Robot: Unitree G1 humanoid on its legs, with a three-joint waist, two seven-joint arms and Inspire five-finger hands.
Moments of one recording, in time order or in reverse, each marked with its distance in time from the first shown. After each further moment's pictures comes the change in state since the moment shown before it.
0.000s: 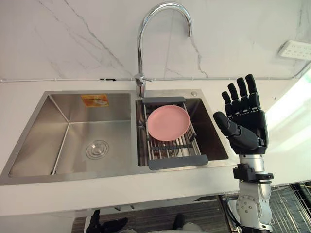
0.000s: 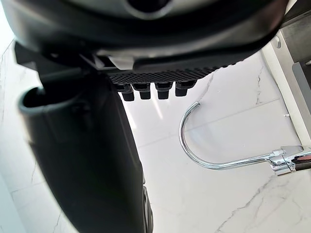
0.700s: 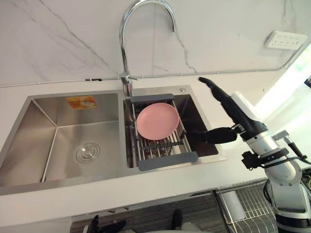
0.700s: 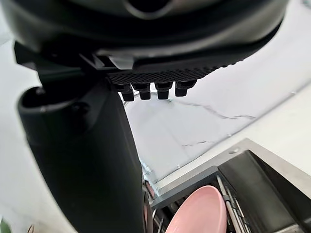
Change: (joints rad) left arm -0.066 -0.003 0.123 0.155 -0.102 0.075 -0.046; right arm -0.156 -0.433 0.036 -0.234 -1.018 0.085 0.028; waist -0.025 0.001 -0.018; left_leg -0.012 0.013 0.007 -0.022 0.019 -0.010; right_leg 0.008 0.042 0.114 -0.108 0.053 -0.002
